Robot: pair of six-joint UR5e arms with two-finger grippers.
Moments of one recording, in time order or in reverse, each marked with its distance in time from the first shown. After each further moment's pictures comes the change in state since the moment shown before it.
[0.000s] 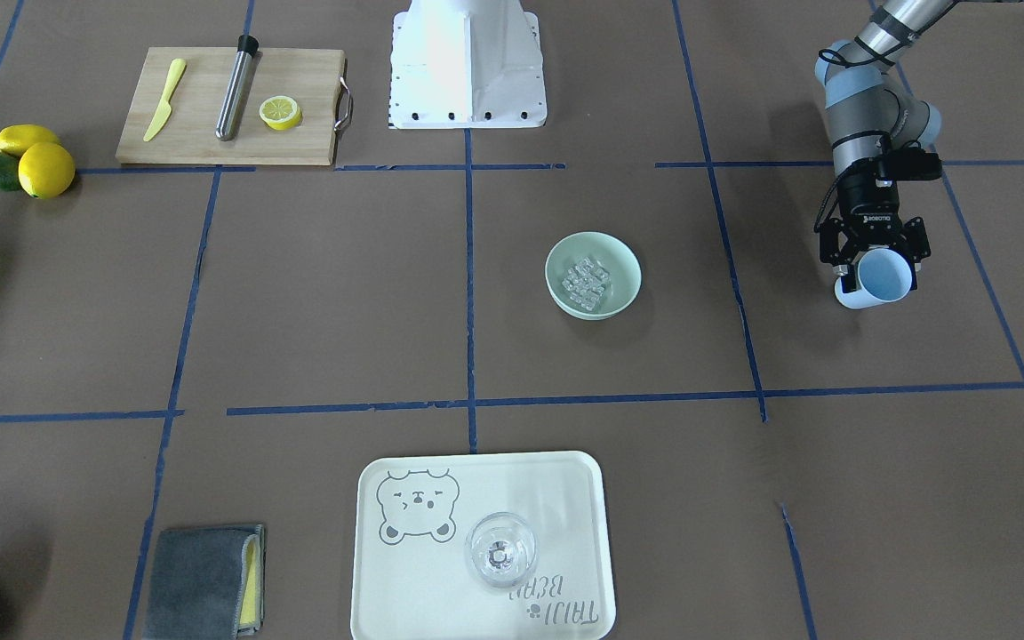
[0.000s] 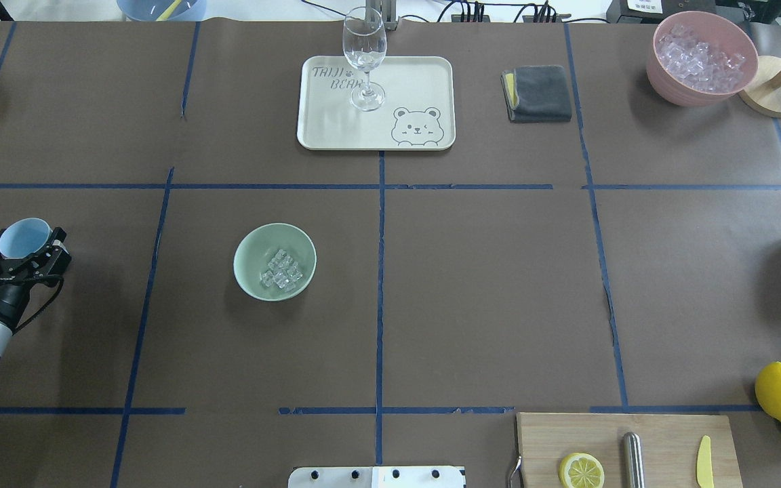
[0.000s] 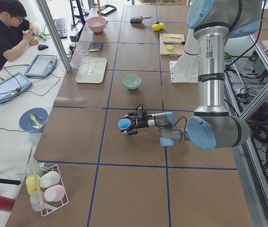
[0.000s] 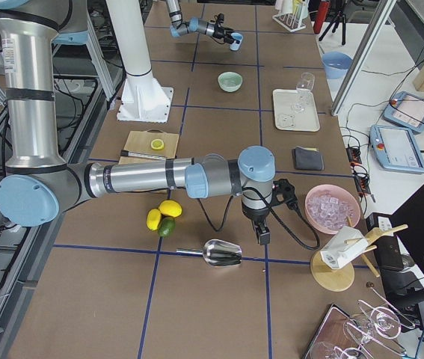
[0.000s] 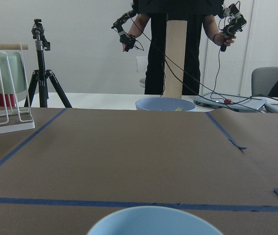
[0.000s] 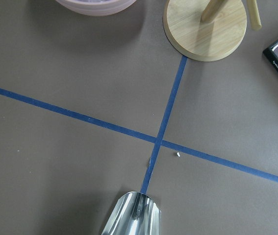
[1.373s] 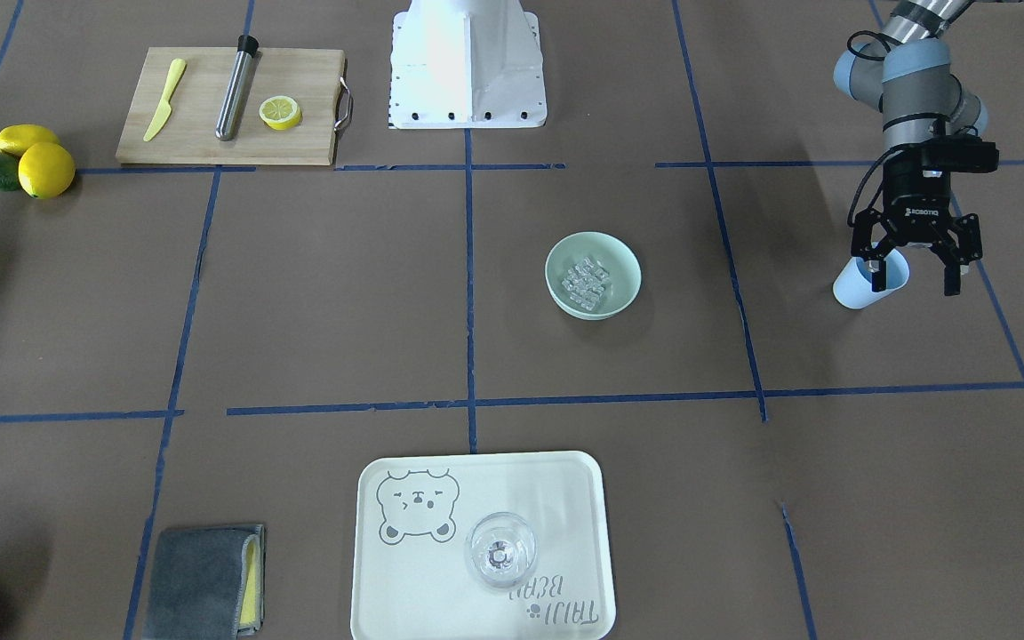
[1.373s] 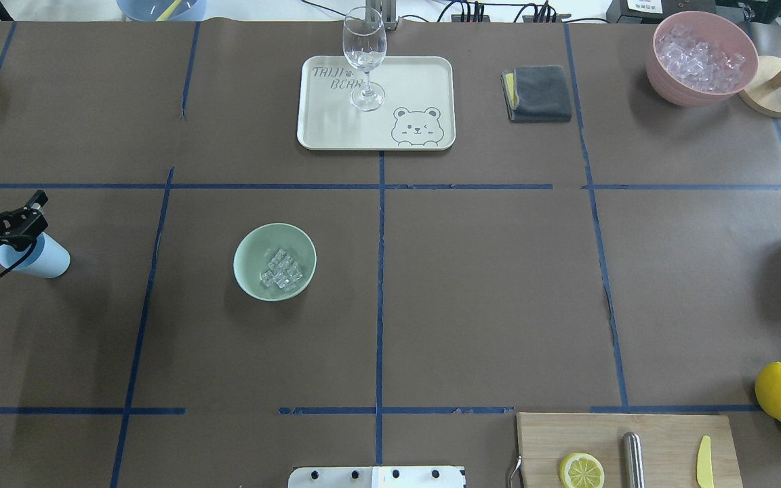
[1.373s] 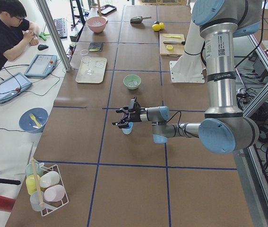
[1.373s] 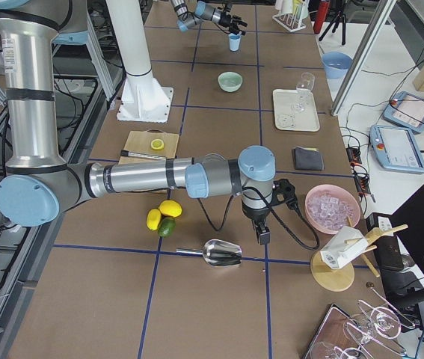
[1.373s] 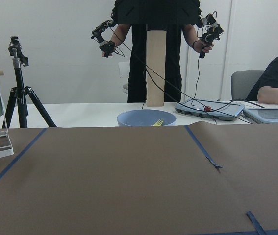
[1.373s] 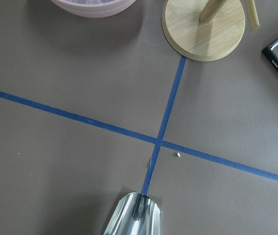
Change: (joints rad) left arm -0.269 0.035 -0.133 -0.086 -0.406 0.388; right arm 0.000 0.002 0.001 0.000 0.001 0.017
